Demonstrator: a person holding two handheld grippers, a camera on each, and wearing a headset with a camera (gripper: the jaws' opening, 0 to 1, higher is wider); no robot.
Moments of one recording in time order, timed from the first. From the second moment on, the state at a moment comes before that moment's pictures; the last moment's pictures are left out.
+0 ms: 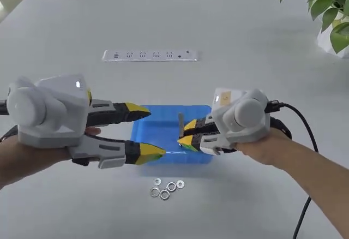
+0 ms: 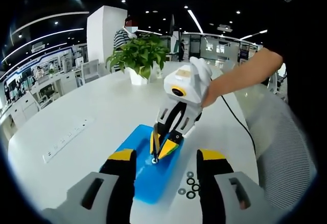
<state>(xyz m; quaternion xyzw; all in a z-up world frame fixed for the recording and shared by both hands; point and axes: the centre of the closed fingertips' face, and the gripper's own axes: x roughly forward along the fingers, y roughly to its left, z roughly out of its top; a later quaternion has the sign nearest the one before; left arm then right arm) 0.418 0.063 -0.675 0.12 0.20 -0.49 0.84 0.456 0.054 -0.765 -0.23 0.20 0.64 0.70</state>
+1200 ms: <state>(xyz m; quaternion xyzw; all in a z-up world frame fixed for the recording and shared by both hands) 0.455 0.026 -0.692 0.18 0.19 -0.55 0.79 0.457 0.052 -0.769 -0.25 0.19 0.65 0.69</state>
